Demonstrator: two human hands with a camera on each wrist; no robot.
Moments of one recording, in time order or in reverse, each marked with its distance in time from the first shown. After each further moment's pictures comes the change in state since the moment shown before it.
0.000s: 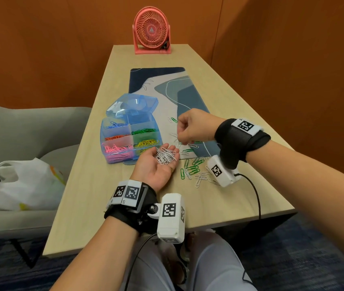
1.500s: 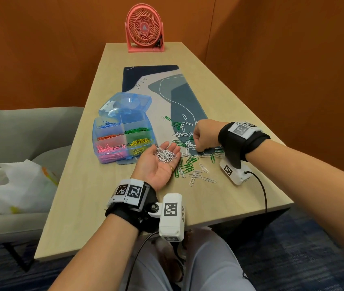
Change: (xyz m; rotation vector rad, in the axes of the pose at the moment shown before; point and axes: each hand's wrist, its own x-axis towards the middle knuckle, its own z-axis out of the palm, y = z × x) left_hand 0.010 -0.012 -0.001 0.109 -0.046 -0.004; right_hand 0.001 0.046 0.000 -0.375 -0.113 0.271
